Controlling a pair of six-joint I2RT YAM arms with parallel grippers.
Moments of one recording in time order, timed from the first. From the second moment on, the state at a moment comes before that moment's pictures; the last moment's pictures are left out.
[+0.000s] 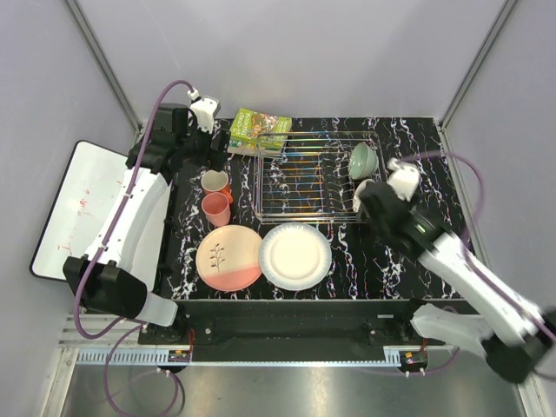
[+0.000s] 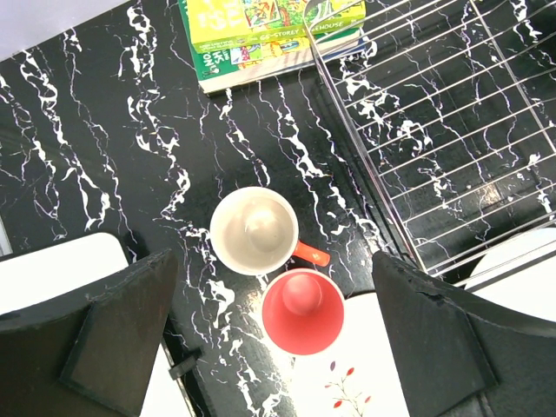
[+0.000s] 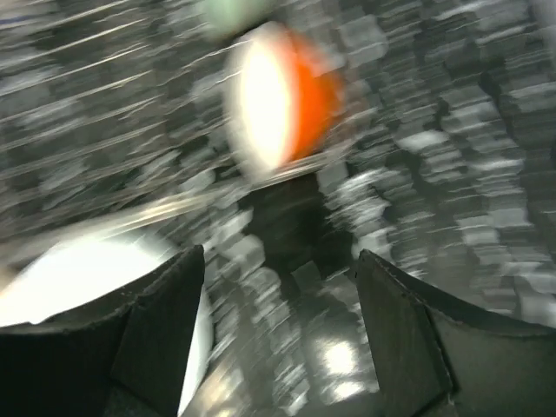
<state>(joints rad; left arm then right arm) -0.22 1.44 1.53 -0.70 0.12 0.16 0.69 1.16 1.14 -0.95 0.83 0.73</state>
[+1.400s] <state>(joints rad) -0.22 1.40 1.51 -0.70 0.12 0.16 0.66 1.18 0.50 -0.30 -0.15 0.77</state>
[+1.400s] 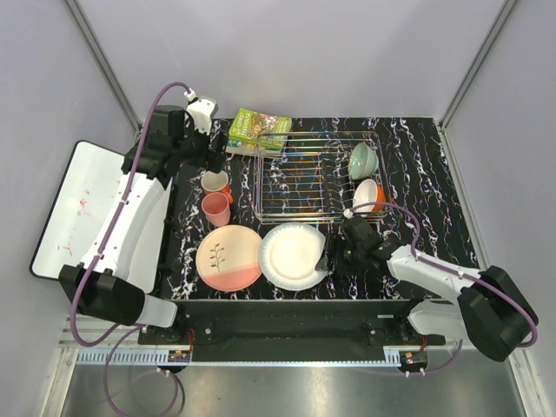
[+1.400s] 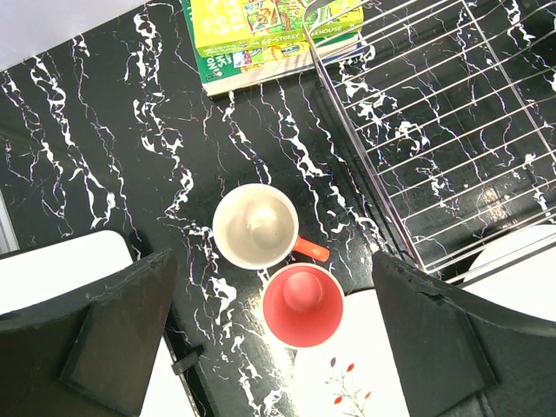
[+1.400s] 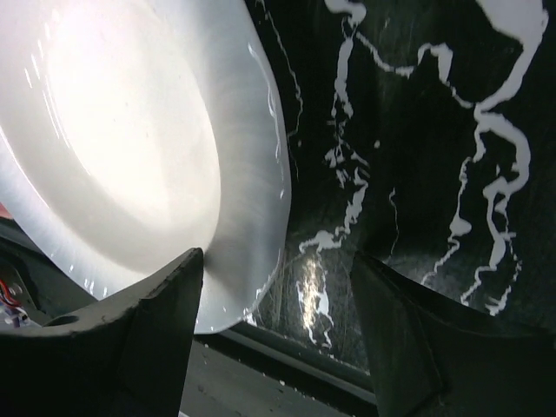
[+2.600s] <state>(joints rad) -0.22 1.39 1.49 -0.69 0.13 0.15 0.59 1.19 0.48 -0.15 -0.20 0.79</state>
